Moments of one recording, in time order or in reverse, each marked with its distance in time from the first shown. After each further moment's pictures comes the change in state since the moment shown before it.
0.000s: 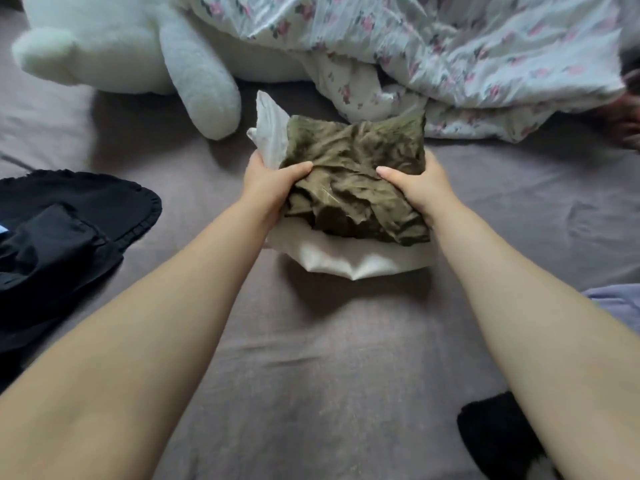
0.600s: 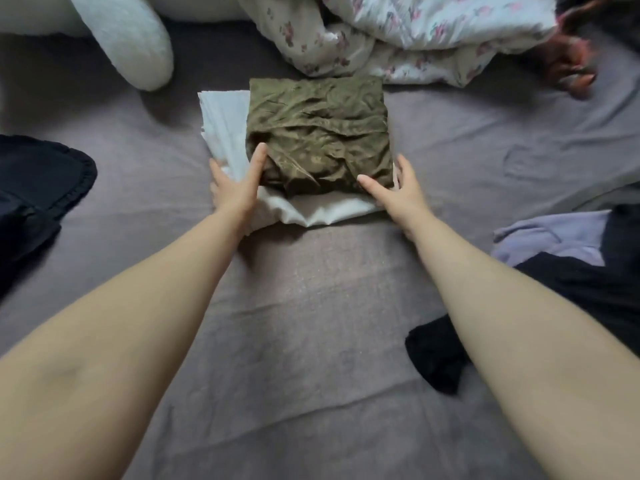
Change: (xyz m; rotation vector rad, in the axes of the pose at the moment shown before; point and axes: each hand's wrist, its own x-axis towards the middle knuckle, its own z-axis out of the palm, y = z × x) left_hand -0.043 -0.060 0.016 0.282 0.086 -0.222; right_hand -0.071 0.068 -0.041 -0.025 0.000 0.185
